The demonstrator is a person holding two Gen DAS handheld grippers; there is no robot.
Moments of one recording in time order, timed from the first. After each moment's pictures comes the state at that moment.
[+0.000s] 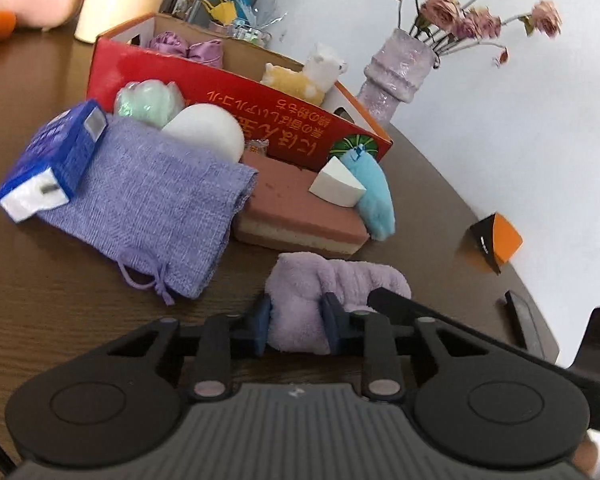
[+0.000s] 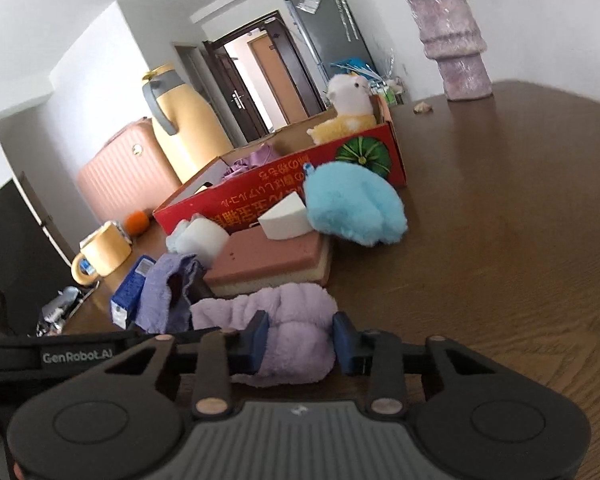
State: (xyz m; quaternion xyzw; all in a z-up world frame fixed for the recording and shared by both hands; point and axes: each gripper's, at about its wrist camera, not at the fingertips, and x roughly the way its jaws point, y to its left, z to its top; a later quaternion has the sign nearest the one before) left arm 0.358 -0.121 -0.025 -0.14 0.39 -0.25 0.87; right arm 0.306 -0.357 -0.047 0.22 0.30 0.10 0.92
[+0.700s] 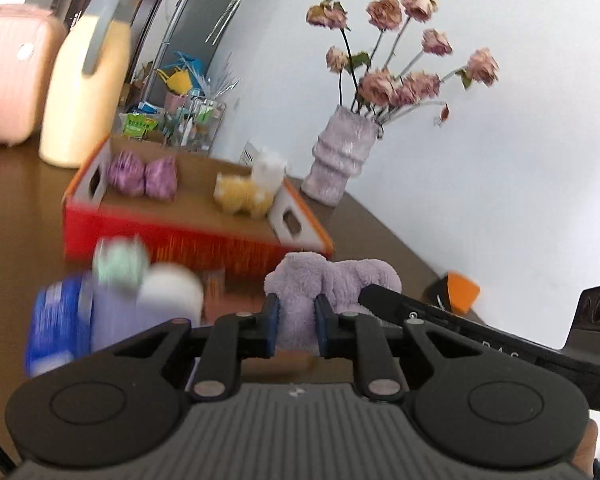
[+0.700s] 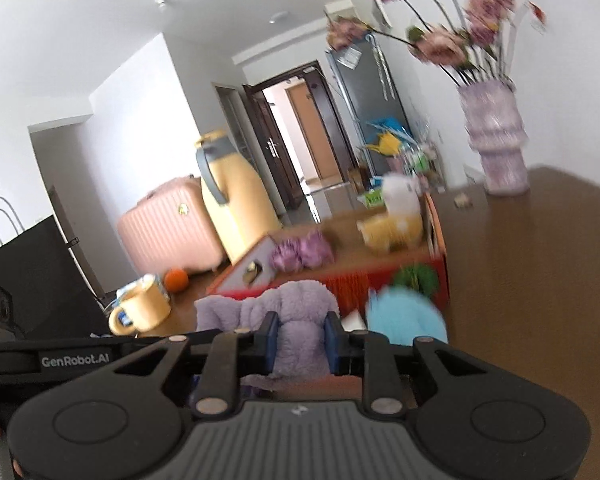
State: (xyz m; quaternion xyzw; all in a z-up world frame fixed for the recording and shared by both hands) left arm 0.349 -0.105 0.058 -0.13 0.29 -0.29 0.90; right arm 0.324 -0.350 0.050 0.17 0.21 0.12 0.95
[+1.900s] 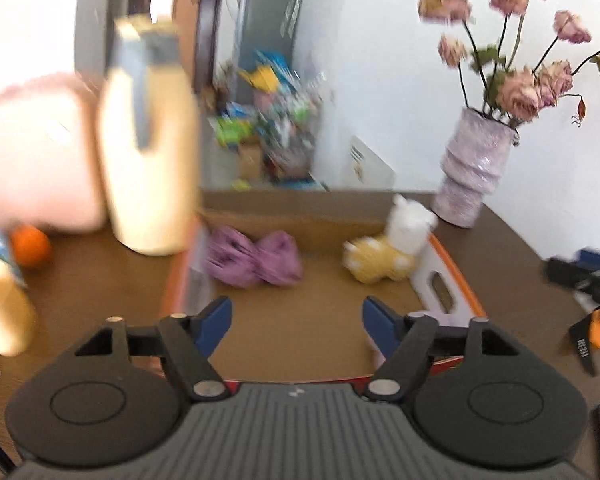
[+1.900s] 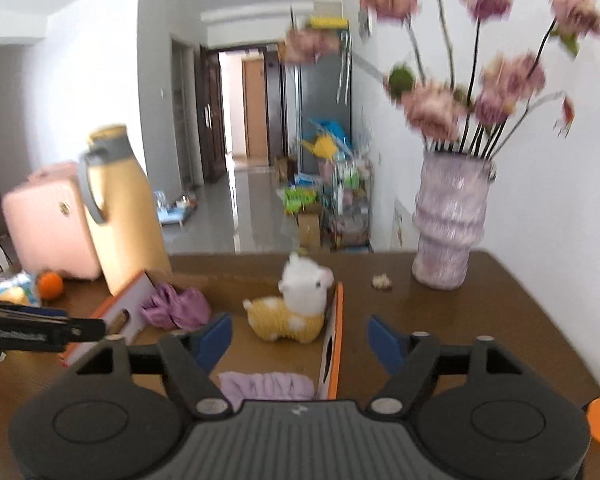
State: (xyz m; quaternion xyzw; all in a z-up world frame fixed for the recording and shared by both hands) left arm 0.529 -0.124 0.110 -0.02 0.34 -0.15 0.93; right arm 0.466 -0.387 0.124 0.03 0.25 0.01 0.97
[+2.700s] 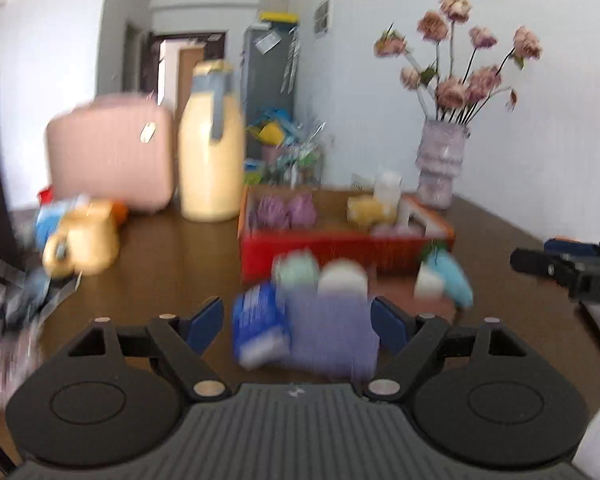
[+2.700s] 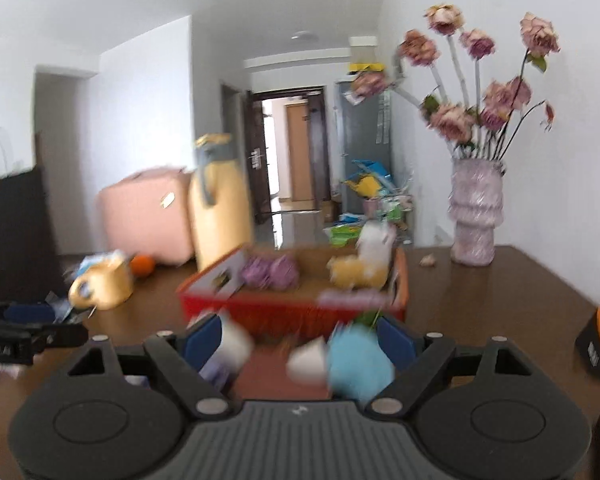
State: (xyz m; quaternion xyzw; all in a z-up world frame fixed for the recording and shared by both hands) left arm 0.299 -0.039 0.085 0.01 0.22 -0.14 0.96; right arm 0.269 -0.321 0.056 0.04 0.18 0.08 0.98
